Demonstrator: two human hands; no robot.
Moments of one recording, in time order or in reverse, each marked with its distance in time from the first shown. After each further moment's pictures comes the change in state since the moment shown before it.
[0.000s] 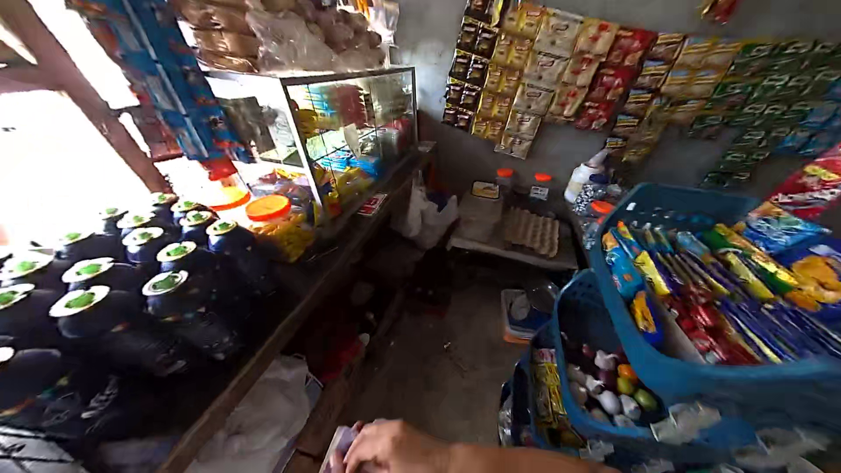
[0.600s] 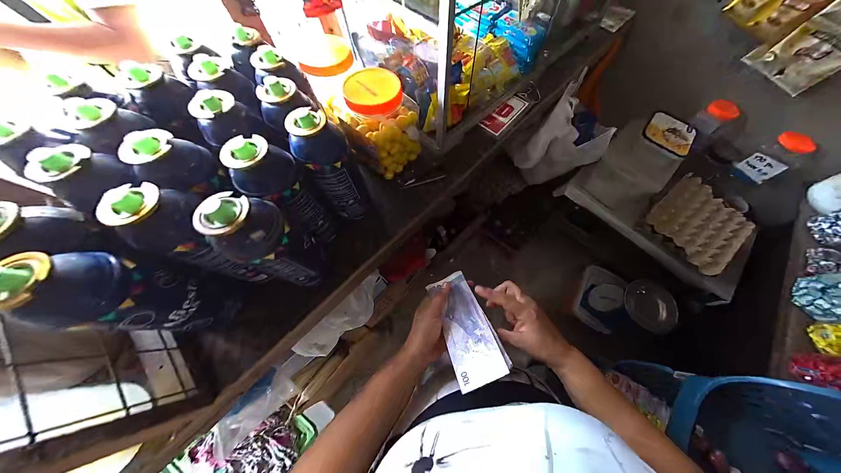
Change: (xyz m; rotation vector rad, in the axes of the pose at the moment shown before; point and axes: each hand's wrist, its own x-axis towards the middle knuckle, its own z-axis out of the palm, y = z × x) left_hand 0.226 0.025 0.101 -0.132 -0.067 -0.509; right_hand 0.101 0.173 -0.143 0.070 -0.008 0.195
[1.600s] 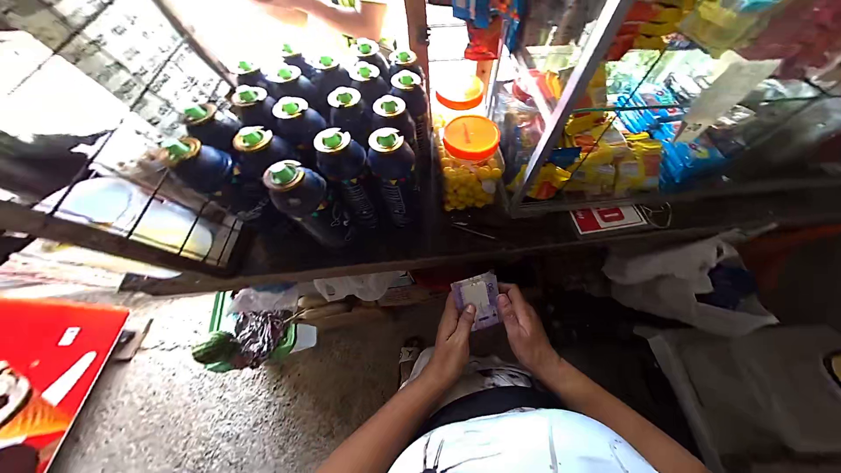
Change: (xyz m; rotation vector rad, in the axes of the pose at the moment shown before) left_hand 0.090 -0.023 0.100 0.171 0.447 0.760; right_hand 0.166 0.075 -0.069 0.055 -0.419 -0.025
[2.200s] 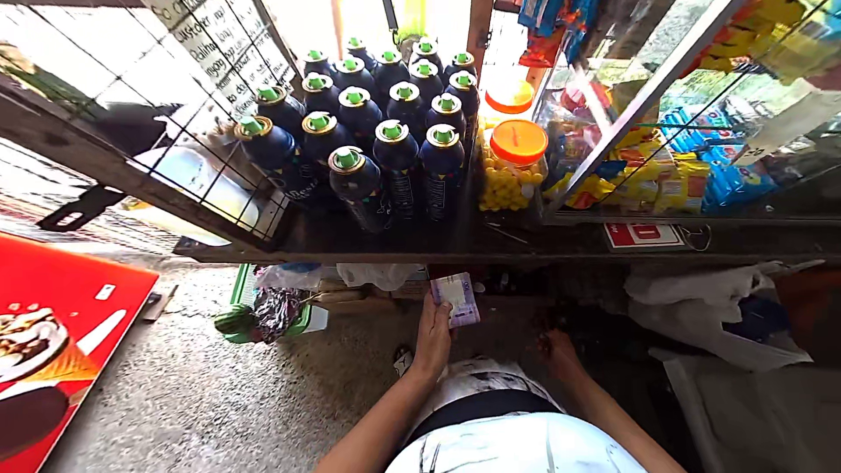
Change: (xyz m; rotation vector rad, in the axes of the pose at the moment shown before) left_hand -0.011 0.017 -0.052 0.020 0.302 -0.166; right_hand -0.026 0.117 -0.001 0.512 0.262 1.004
